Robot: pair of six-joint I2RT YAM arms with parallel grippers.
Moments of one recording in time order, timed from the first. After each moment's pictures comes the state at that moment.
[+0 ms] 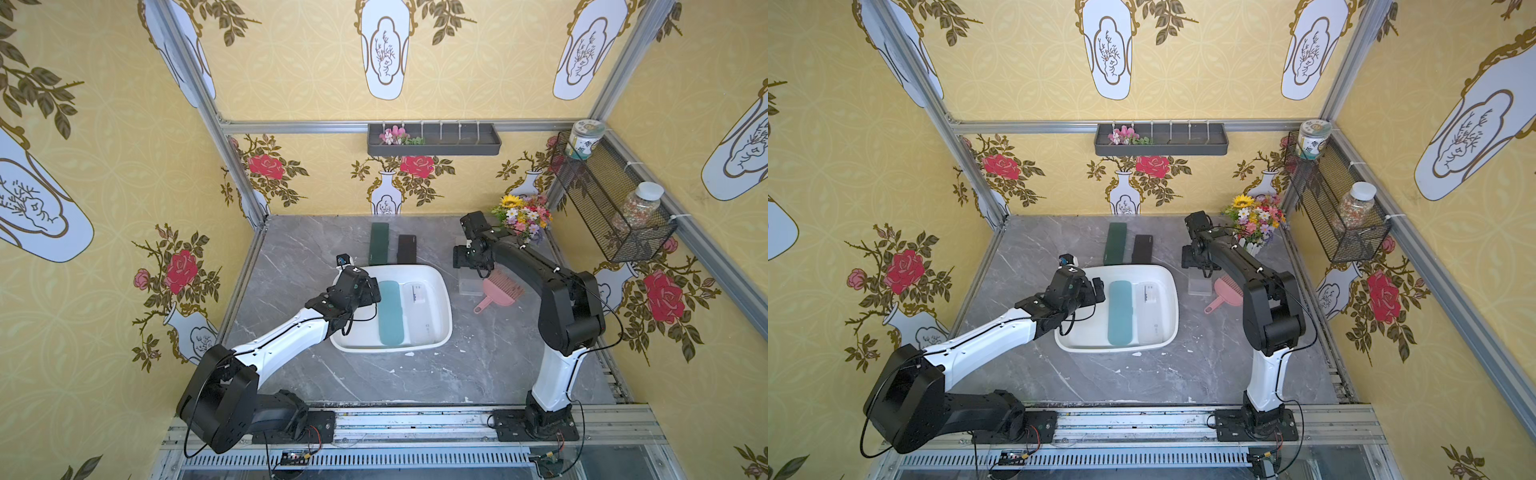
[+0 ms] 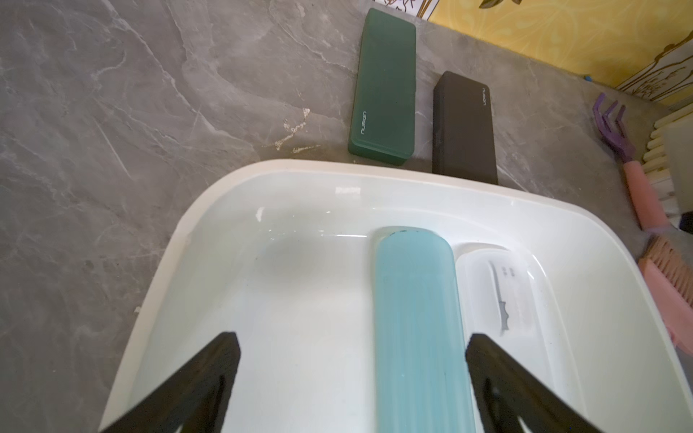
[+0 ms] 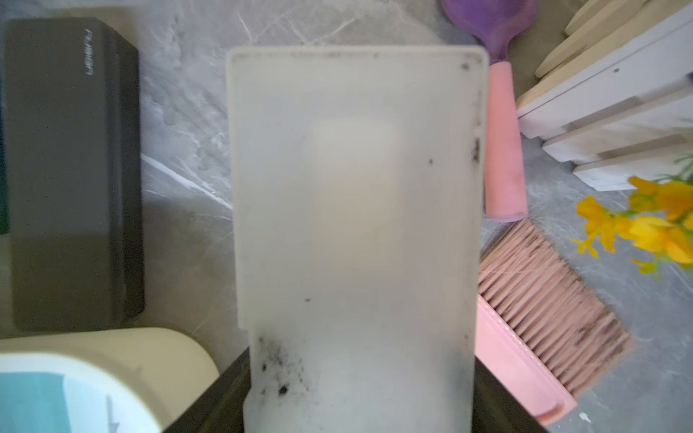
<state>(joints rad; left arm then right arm) -0.56 1.33 0.79 -0.22 -0.30 -0.62 0.30 1.87 1.53 -0.79 0.14 0.34</state>
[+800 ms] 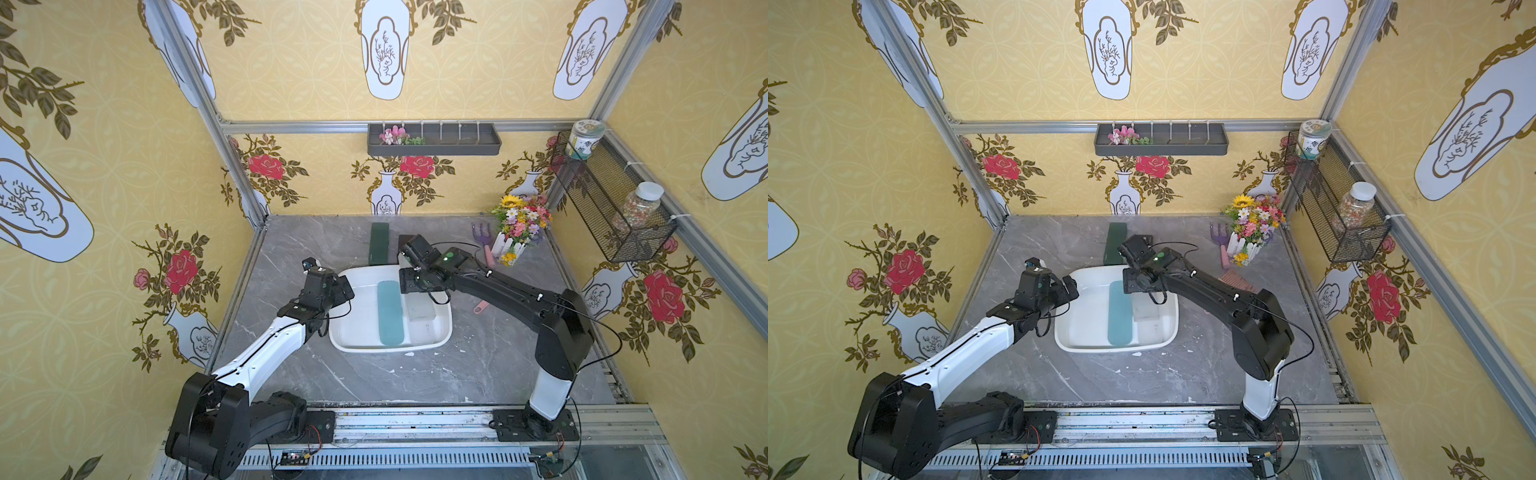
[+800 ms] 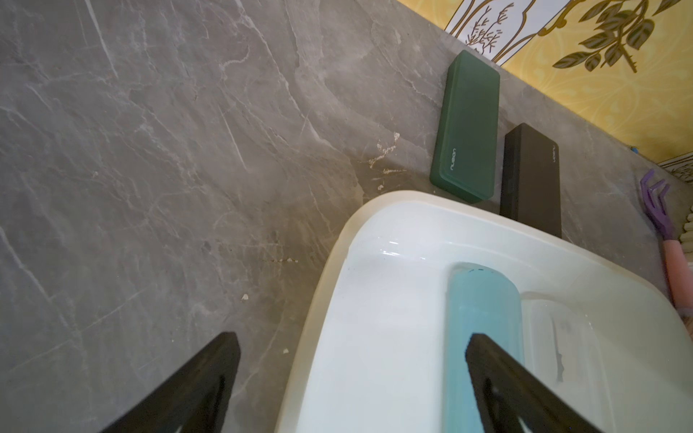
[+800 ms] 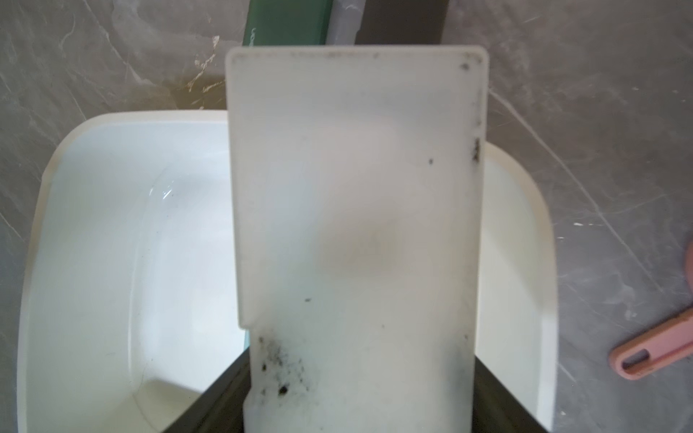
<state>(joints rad) -0.33 1.20 0.67 -0.23 -0.18 -0.63 0.78 1.85 1.58 -0.81 0.16 0.61</state>
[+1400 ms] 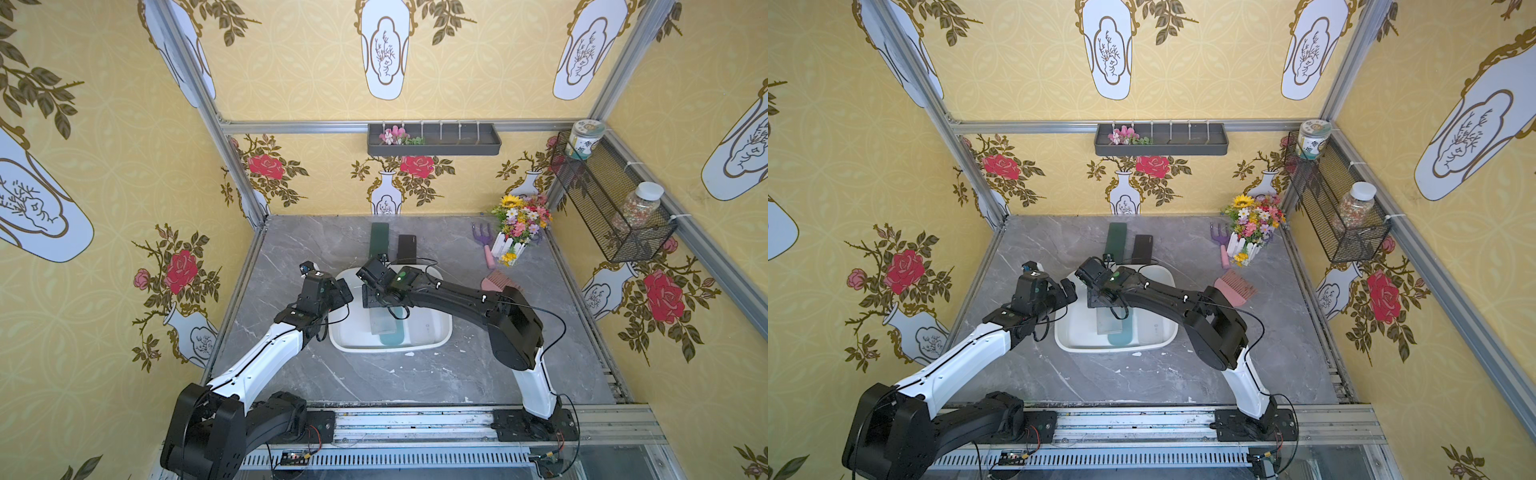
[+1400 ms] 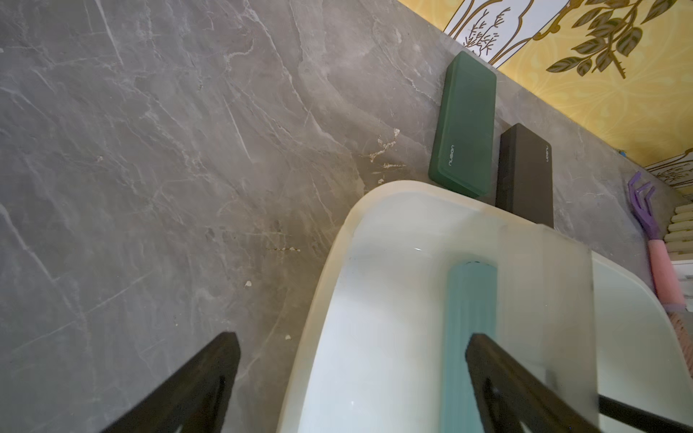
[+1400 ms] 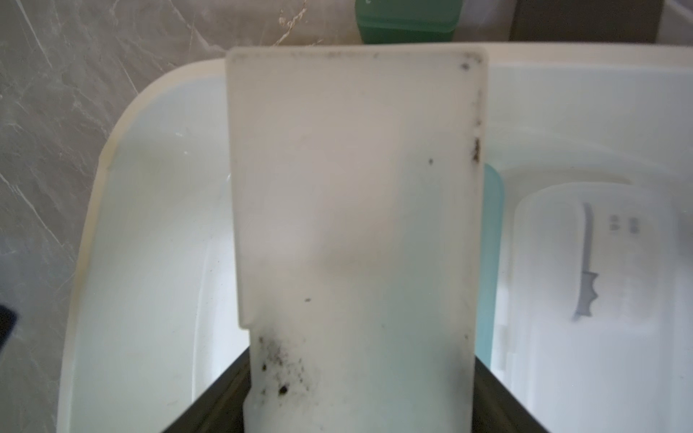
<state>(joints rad) -0.33 1.15 0.64 -0.24 -0.19 -0.65 0.95 2.10 1.73 -0.70 0.22 0.77</state>
